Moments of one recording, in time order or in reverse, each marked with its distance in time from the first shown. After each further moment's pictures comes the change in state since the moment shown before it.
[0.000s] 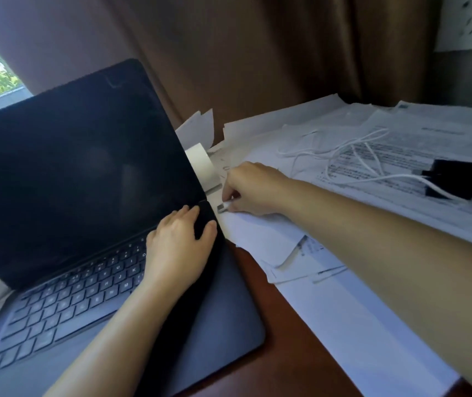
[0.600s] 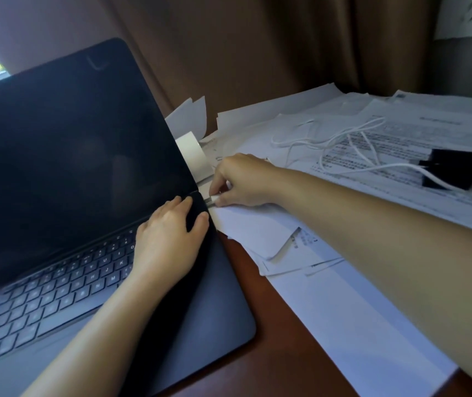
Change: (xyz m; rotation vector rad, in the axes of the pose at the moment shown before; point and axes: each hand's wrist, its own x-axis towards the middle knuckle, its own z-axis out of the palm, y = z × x) left_hand -0.002 0.003 -0.001 -0.002 -0.030 -0.002; right_hand 0.000 0.002 -0.001 0.117 -0.057 -0.052
